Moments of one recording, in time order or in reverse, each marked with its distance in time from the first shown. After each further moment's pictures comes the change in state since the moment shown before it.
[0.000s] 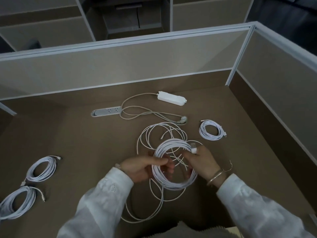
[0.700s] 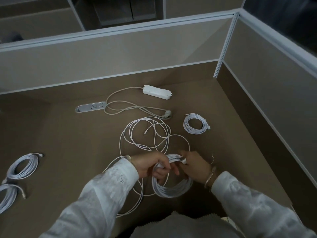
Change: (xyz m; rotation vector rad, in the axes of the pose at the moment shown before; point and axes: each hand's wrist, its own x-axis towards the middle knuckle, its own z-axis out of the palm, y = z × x) left_hand 0.077 -0.025 0.063 0.328 -0.123 -0.322; right_hand 0.001 0.071 -0.056 -0.309 -0.287 -0.291
